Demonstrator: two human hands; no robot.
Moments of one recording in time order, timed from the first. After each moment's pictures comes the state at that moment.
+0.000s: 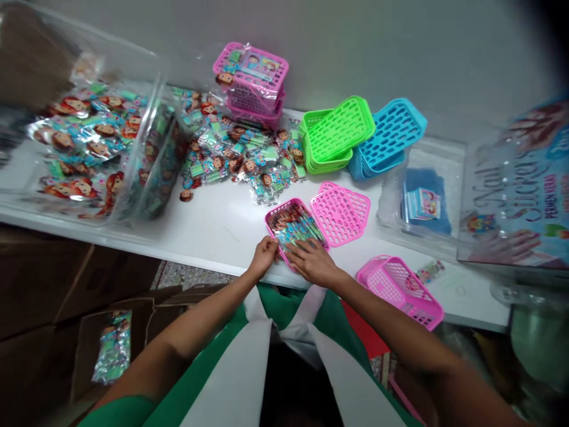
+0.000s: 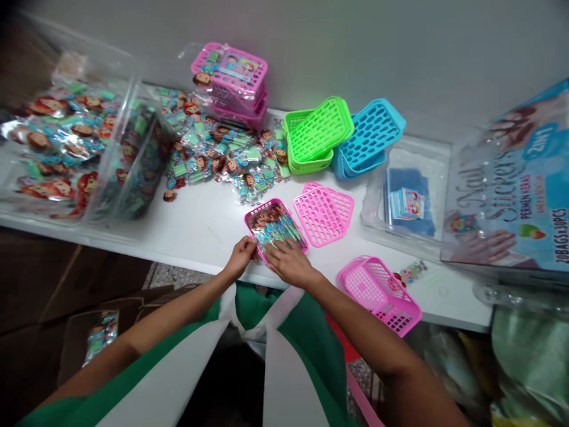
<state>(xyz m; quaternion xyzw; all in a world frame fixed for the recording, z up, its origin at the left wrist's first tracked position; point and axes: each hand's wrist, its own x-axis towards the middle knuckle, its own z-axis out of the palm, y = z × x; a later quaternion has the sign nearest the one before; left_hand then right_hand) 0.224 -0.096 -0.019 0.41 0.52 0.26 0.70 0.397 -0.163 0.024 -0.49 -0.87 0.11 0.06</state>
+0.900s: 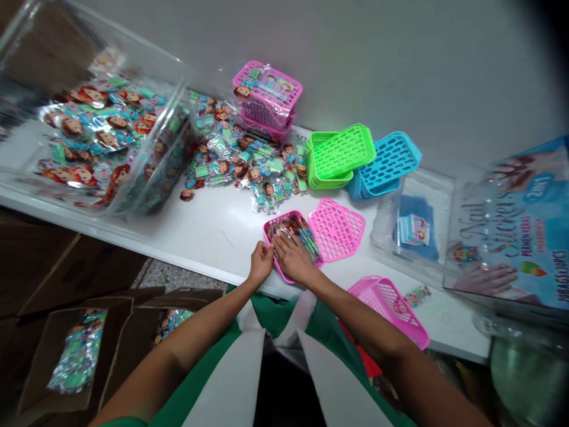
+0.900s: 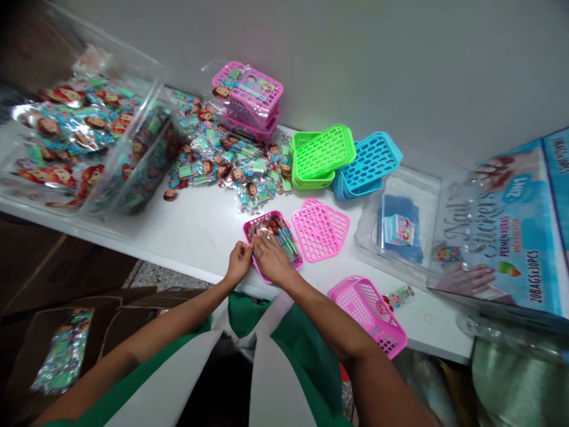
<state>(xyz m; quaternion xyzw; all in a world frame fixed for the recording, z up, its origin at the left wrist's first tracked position) 0.235 -0.099 -0.028 0.48 0.60 0.34 0.55 0.369 -0.113 0.012 -0.53 -0.84 0.12 0.06</state>
